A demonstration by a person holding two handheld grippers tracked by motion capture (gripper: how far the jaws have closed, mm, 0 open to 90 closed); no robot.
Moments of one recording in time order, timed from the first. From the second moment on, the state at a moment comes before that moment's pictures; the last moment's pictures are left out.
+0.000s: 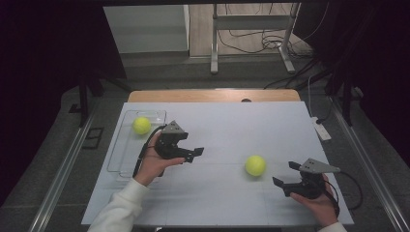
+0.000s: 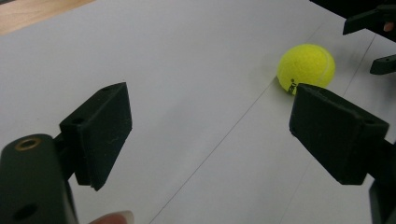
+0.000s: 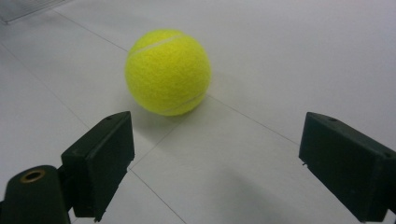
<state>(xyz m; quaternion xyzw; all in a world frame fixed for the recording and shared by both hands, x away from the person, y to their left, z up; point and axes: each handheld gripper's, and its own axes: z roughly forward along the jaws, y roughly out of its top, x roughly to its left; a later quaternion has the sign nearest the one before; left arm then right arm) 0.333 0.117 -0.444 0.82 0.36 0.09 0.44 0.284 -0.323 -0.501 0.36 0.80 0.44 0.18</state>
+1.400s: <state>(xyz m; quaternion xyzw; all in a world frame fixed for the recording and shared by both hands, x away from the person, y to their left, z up) 0.333 0.066 -0.453 0.84 0.32 0.06 0.43 0.285 -0.322 -0.502 0.36 0.81 0.44 0.18</state>
